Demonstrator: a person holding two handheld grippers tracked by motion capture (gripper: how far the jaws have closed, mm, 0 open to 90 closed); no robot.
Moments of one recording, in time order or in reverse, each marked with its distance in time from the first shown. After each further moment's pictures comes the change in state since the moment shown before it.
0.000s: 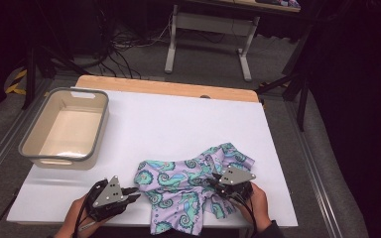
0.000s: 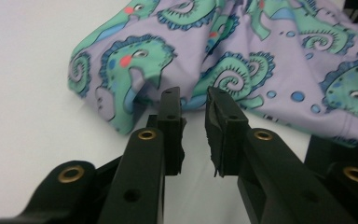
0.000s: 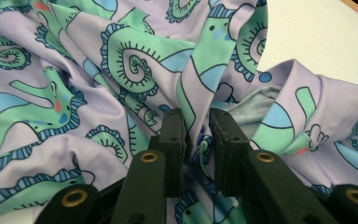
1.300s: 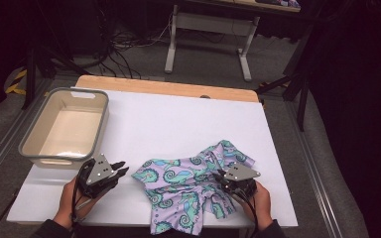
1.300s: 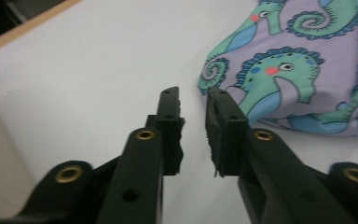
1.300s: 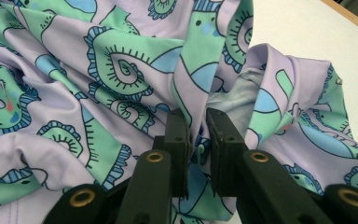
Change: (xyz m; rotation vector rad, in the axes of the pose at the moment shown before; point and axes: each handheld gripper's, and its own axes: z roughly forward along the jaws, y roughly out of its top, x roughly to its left) left arm 0.045 0.008 -0.002 -0.059 0.207 -0.080; right arm -0.012 -0.006 -0.002 0.004 -0.075 0.048
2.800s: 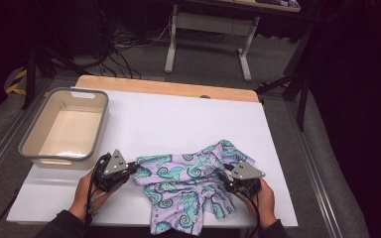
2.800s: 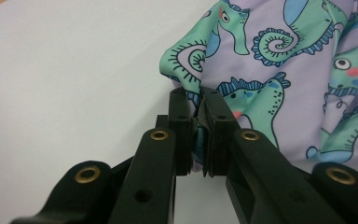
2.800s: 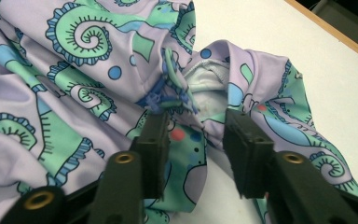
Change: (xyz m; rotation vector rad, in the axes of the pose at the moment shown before) left arm -0.001 0.012 0.031 0.067 -0.035 0.006; right arm -0.010 -0.007 -0.002 -0.024 -0.074 -0.003
